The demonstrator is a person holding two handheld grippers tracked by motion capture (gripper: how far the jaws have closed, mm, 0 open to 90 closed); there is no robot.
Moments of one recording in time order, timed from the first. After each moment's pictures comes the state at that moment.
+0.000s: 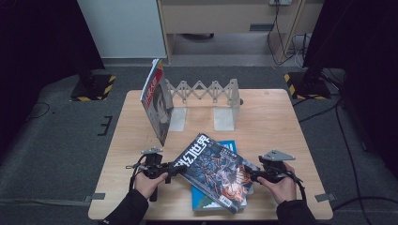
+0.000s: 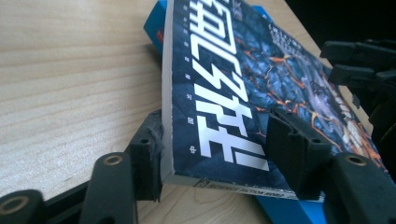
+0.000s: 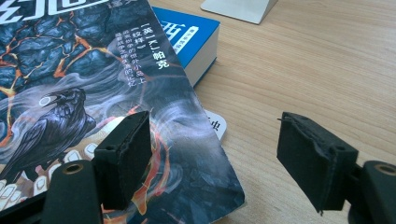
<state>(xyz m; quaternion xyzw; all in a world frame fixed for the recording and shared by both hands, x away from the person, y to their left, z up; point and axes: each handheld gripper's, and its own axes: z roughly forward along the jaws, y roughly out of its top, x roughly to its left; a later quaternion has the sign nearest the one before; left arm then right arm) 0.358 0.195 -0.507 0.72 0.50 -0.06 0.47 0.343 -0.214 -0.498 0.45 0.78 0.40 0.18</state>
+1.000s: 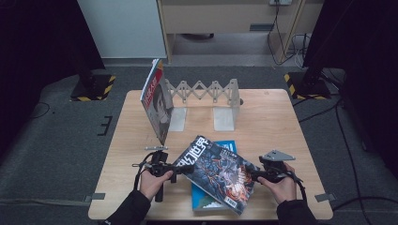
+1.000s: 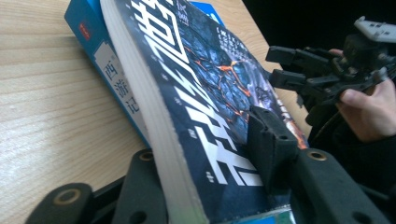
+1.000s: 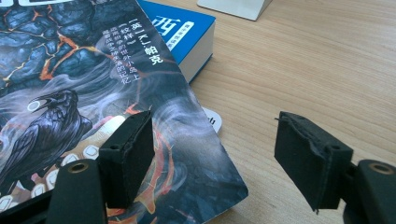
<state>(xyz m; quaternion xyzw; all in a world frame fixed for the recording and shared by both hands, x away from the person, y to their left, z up) 0.357 0.177 -0.490 0.70 0.49 -0.15 0.50 0.344 -0.216 -0.500 0.45 0.78 0.40 0.18</state>
